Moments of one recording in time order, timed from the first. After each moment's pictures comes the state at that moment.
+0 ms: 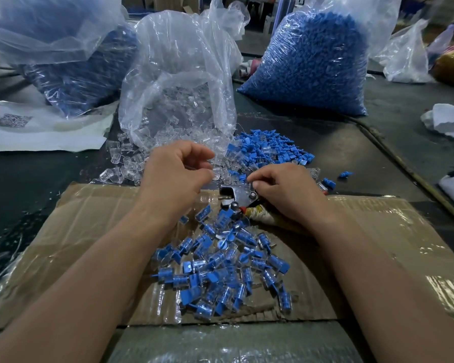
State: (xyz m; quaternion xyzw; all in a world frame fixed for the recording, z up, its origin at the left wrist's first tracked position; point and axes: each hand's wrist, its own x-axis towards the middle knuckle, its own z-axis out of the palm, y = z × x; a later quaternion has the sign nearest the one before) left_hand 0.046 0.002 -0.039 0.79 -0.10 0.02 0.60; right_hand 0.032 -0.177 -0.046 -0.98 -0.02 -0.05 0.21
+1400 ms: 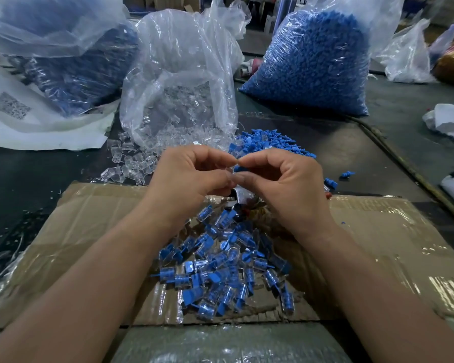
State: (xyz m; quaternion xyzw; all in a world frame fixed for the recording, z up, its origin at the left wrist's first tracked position) left_hand 0.035 -0.002 -0.025 0.70 -0.15 -0.07 0.69; right_hand 0.005 -0.144 -0.032 -0.83 -0.10 -0.22 0.50
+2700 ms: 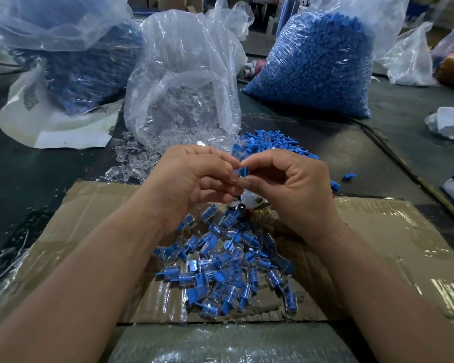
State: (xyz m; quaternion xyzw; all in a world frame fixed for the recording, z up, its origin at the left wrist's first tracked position) left_hand 0.044 0.007 -0.024 0.61 -0.14 -0.20 0.75; right_hand 0.001 -0.147 -0.030 -0.82 -0.17 -0.23 0.50
